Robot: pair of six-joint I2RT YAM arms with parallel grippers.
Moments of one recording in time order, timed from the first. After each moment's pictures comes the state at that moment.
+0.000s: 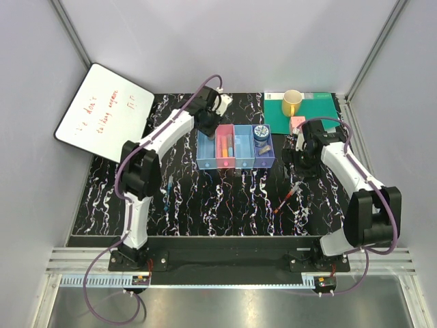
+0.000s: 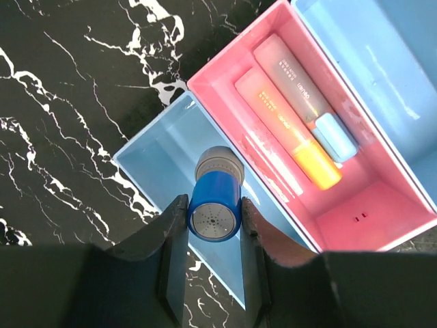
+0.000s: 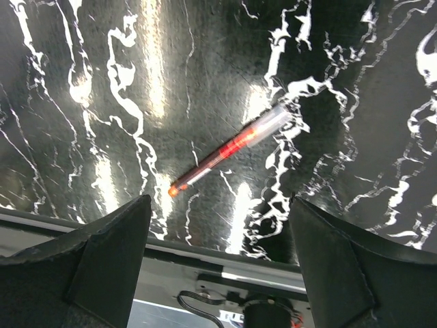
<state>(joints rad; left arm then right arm) -0.49 2.12 1.92 -0.75 0.02 0.19 0.14 1.48 1.13 -0.95 -0.15 0.09</state>
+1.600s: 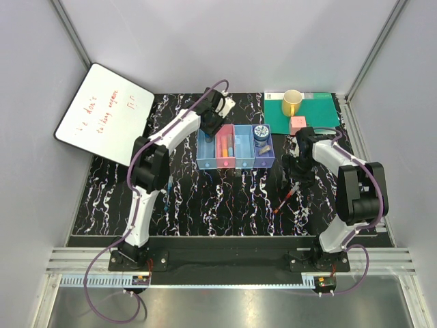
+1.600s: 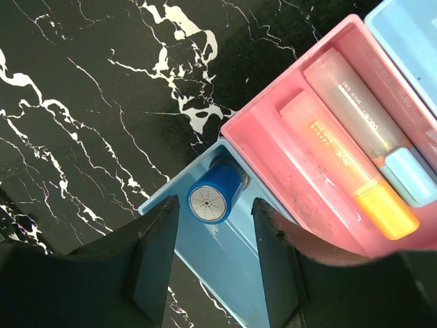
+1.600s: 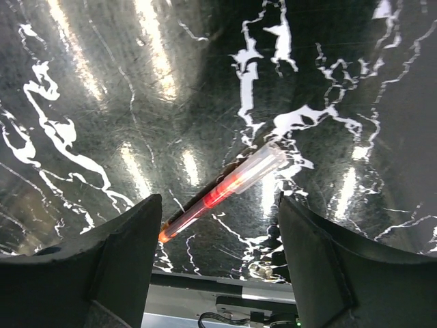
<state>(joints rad) -0.49 2.27 2.04 -0.73 -0.08 0.31 0.12 1.69 1.08 -0.83 -0.13 0.23</state>
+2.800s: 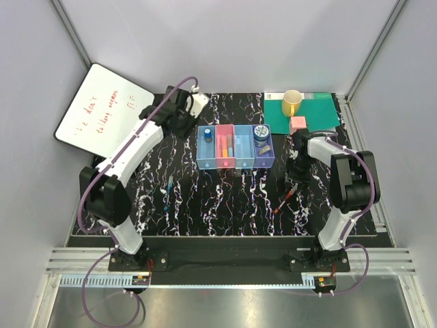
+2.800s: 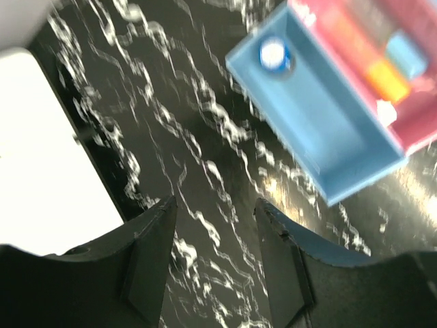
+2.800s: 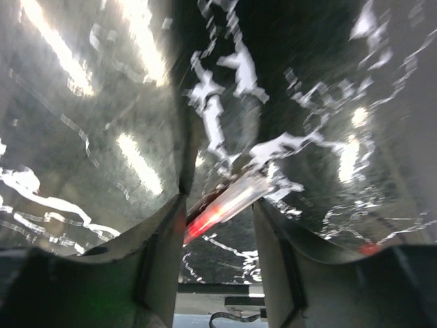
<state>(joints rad) -0.41 1.72 1.64 -0.75 -0.08 0.37 0.12 1.81 1.12 -0.85 -0.08 0.30</state>
